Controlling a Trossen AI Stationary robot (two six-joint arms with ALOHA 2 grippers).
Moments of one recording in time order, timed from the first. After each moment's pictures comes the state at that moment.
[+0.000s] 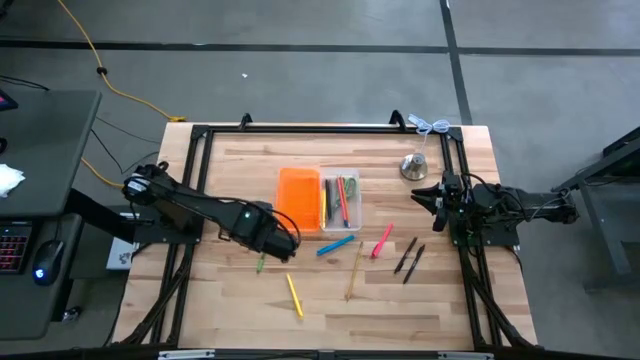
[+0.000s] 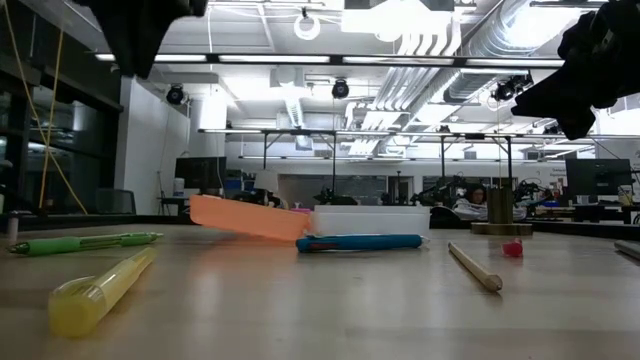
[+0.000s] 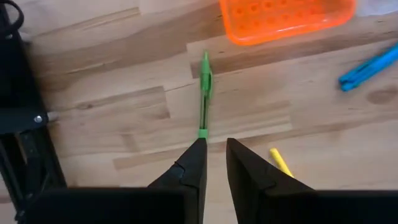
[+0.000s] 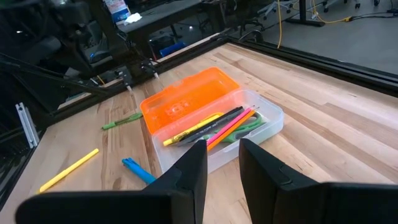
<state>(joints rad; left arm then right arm) -0.36 1.68 1.55 -1.48 -0.16 -1.73 0.10 0.02 0.22 -0.44 0.37 0.44</state>
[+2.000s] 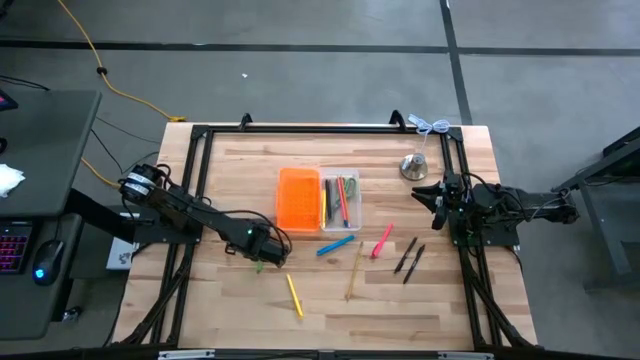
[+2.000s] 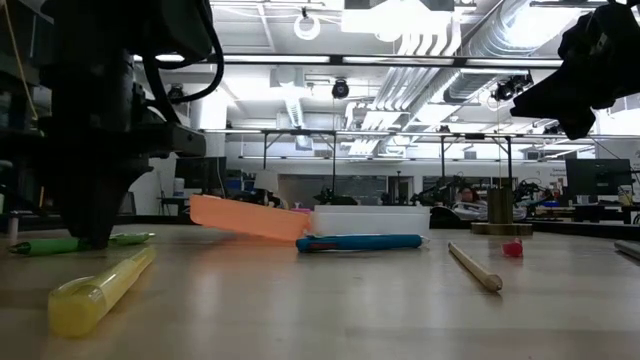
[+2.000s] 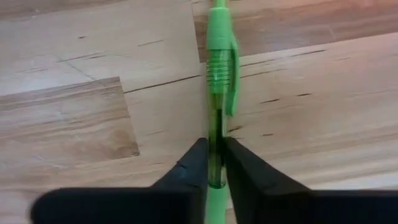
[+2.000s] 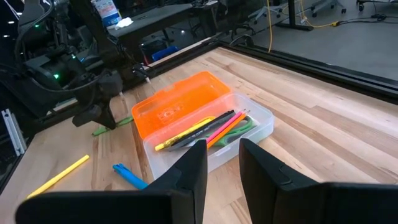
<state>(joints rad) -0.35 1.70 0.90 -0.73 -0.06 -1.76 0.10 0.02 0.22 -0.44 0.42 0.44</state>
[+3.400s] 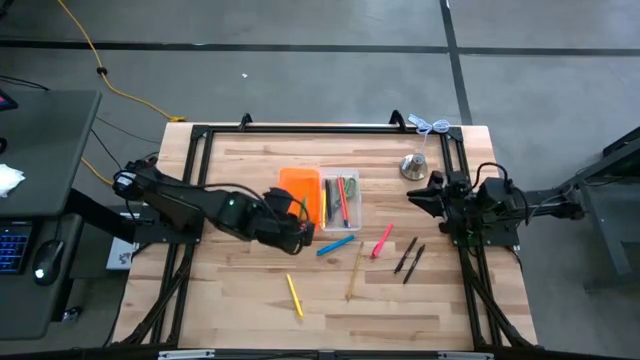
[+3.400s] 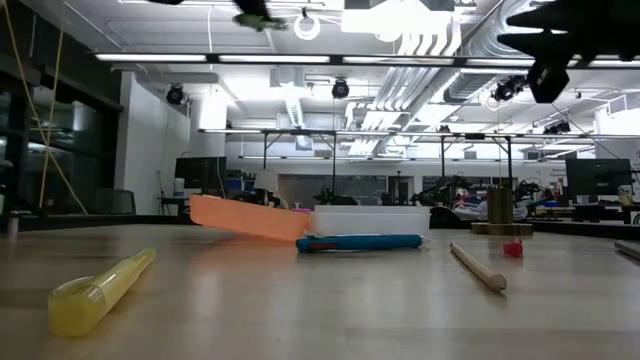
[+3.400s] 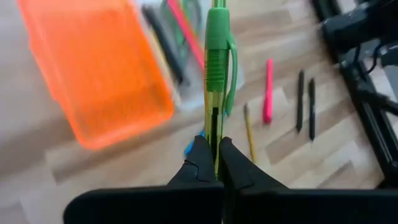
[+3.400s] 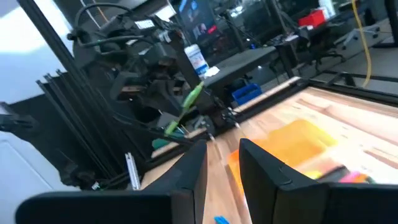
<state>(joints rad) -0.34 1.58 1.57 -1.05 -0.52 -1.46 0.10 0.17 0.22 0.03 0.17 0.50</state>
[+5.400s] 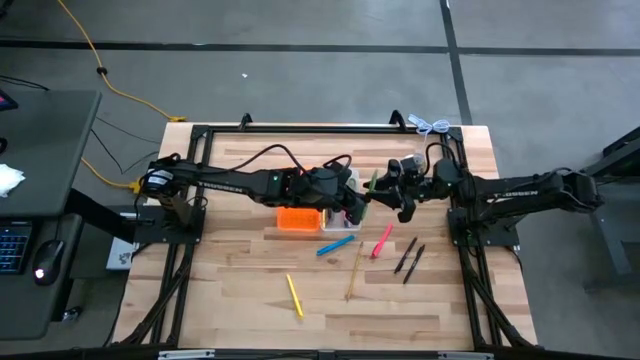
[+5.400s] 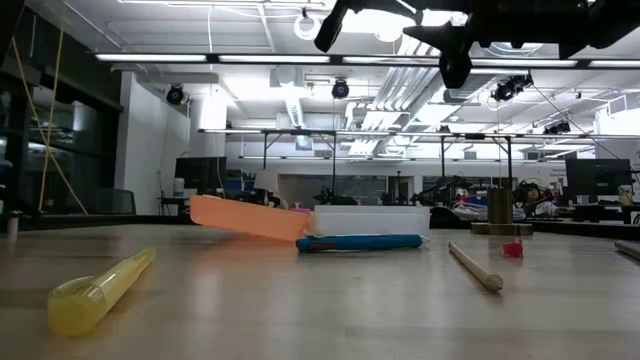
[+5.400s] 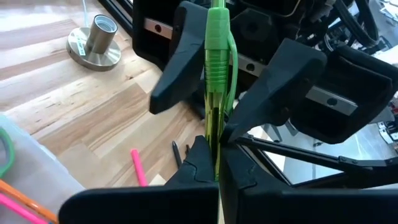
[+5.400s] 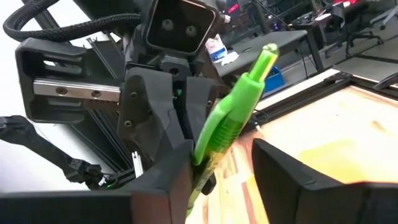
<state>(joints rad) -0.07 1.77 1.59 -0.21 -0.22 -0.84 -0.14 0.96 0.47 0.54 -0.18 0.50</state>
